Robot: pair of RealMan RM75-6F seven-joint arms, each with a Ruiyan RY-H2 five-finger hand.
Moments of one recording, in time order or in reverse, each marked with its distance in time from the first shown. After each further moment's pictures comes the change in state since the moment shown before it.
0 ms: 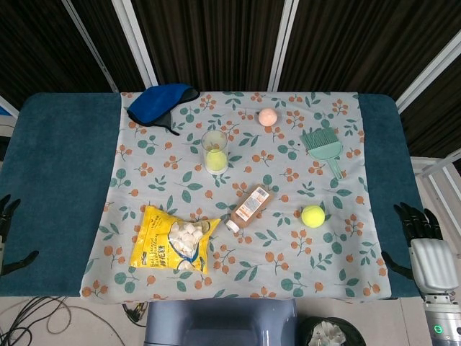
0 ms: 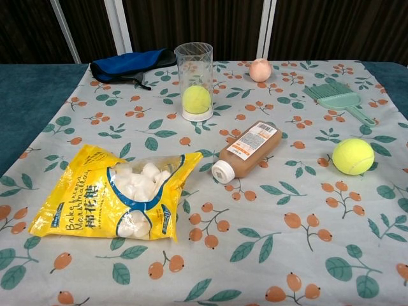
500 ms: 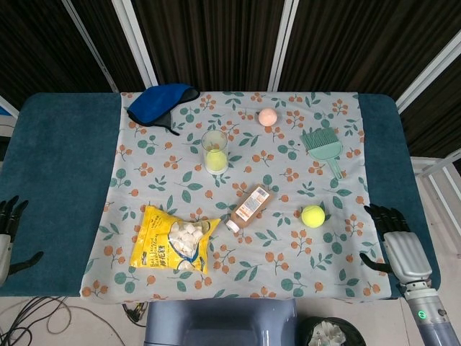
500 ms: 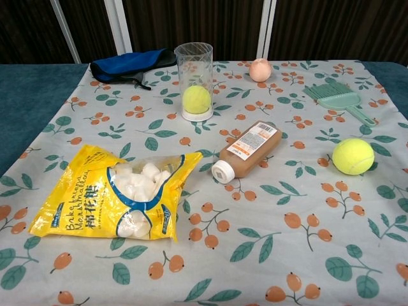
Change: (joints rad) left arm -0.011 -0.022 0.003 0.000 -0.007 -0.030 0.056; right arm 0.112 0.016 -0.006 -0.013 0.030 -0.235 0.072
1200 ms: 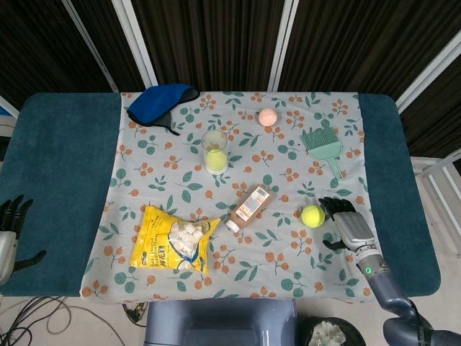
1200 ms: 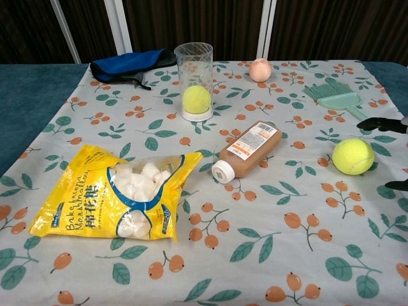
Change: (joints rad) left arm -0.019 -0.014 -0.009 0.011 -0.033 -0.042 0.019; right arm 0.259 -0.236 0.069 0.192 0.286 -0.371 -0.159
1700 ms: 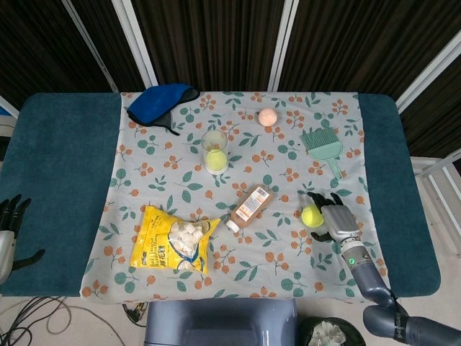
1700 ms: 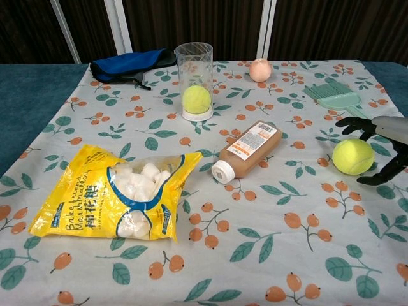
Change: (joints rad) left arm 0.000 0.002 -0.004 0.000 -0.009 0.000 -0.004; right arm 0.053 -0.135 0.029 0.114 0.060 0.008 -0.038
